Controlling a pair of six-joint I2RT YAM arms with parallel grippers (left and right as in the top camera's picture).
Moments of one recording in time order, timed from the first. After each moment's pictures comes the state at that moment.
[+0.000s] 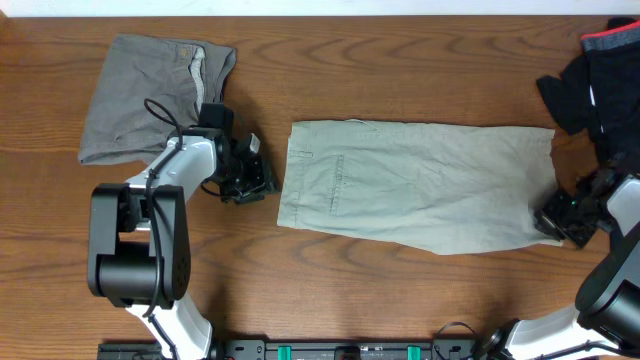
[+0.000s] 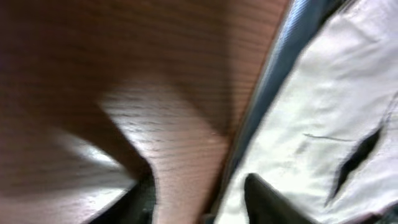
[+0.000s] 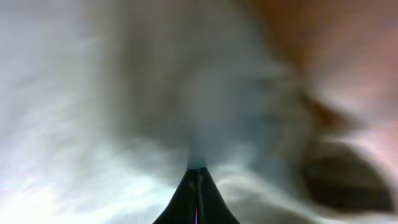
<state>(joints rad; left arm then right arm) -0.07 1.89 1.10 -0.73 0.50 -0.28 -0.60 1.76 0.98 -0.79 -0.26 0.16</state>
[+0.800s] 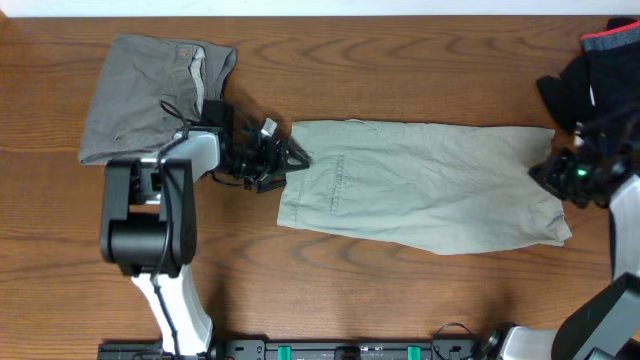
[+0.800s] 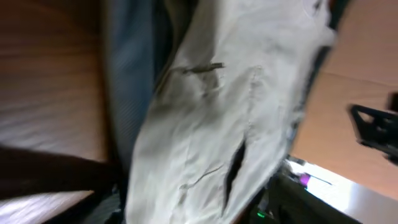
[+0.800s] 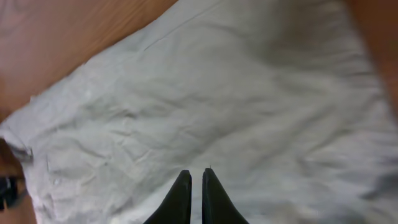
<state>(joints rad) -0.05 2.07 1.15 -0.52 1.00 -0.28 -0.48 1.53 1.09 -0.81 -0.46 0.10</state>
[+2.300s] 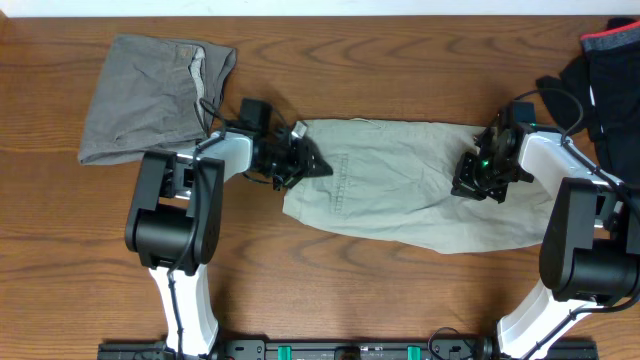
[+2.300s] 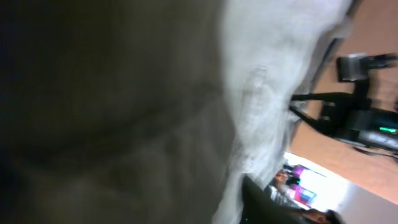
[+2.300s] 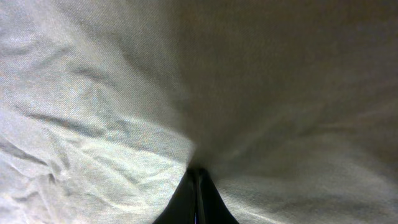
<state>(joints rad) -0.21 2.11 1.17 -0.40 0.95 -0.49 -0.10 1.92 1.13 -0.78 -0.33 0.29</state>
